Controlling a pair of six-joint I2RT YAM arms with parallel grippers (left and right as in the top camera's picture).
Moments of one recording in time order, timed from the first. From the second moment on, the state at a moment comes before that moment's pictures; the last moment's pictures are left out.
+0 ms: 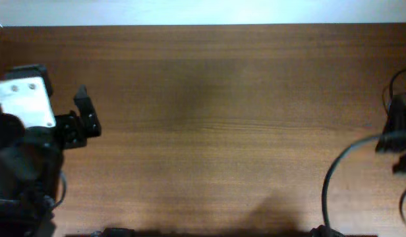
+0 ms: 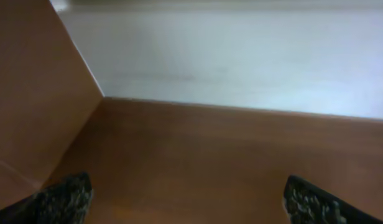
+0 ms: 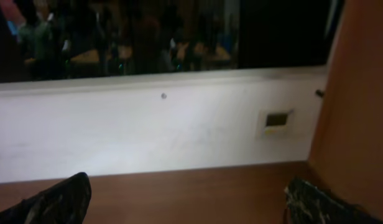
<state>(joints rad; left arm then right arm) -0.07 1.00 1.78 -1.14 -0.27 -0.03 -0.46 0.75 1.56 -0.86 -0.35 0.02</state>
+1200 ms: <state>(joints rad) -0.09 0.54 1.25 -0.78 -0.15 -0.05 -0.37 0.59 1.18 -1.05 -0.32 0.00</state>
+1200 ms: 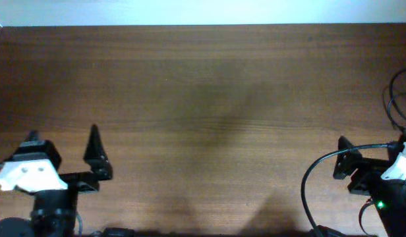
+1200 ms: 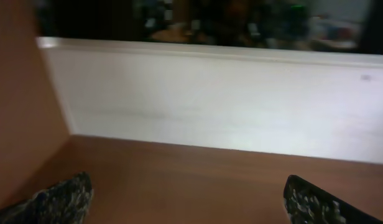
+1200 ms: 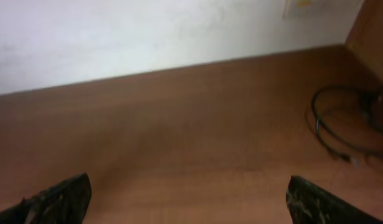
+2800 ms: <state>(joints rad) 0.06 0.20 0.01 0.66 -0.04 -0.05 -0.37 0.59 1.18 -1.18 -0.32 0.00</state>
